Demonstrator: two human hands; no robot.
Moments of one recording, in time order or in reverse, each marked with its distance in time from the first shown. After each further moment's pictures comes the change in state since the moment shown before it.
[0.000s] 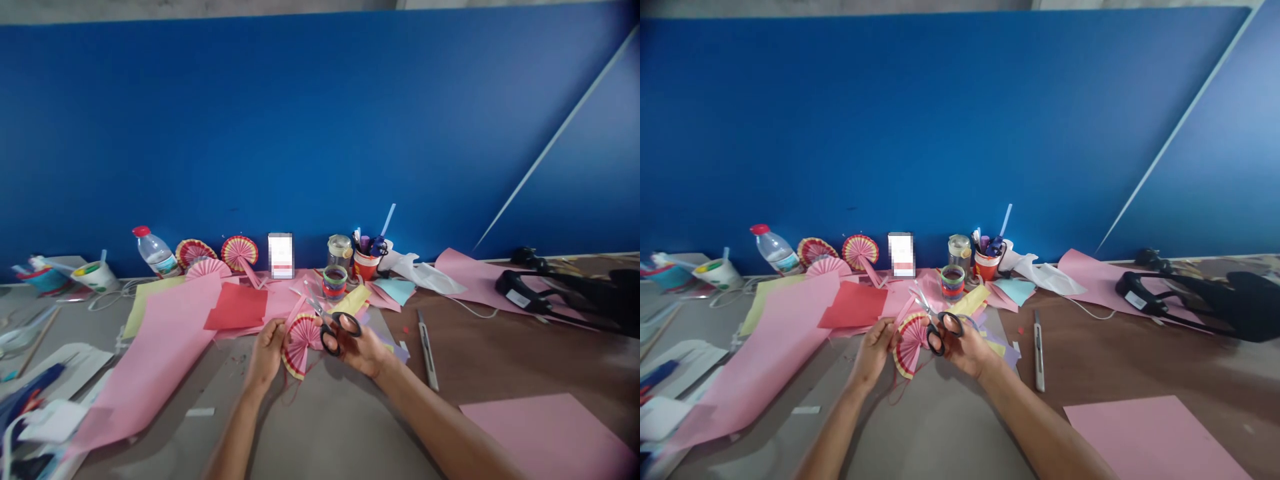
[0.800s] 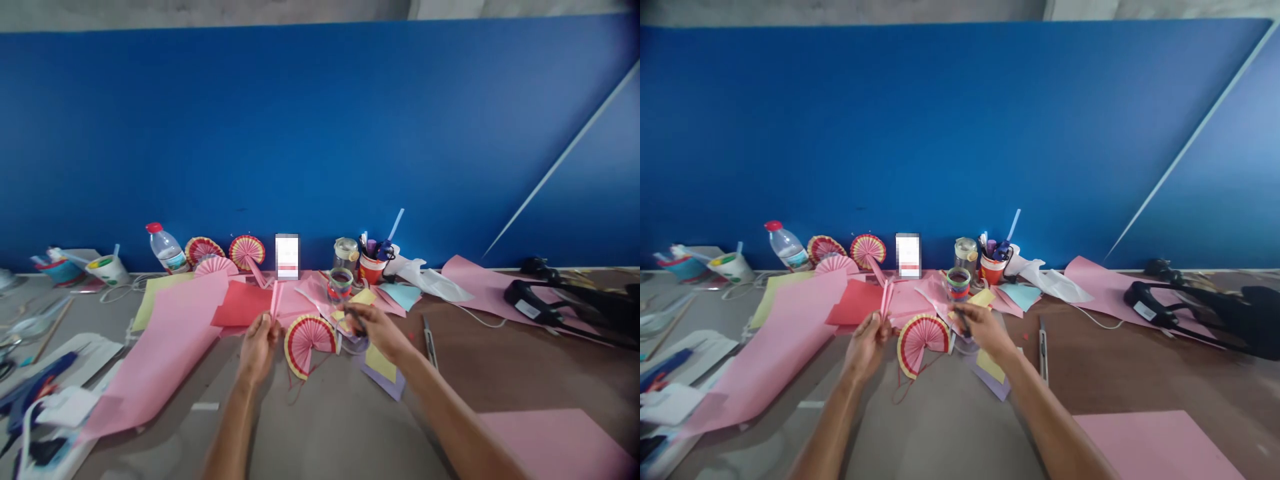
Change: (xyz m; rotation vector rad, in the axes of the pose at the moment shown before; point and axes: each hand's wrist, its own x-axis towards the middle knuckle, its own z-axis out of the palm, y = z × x) left_hand 0.006 0.007 -0.015 -0.426 0.135 -0.088; right_hand -0.001 -0.034 -0.013 -0.958 0.341 -0.211
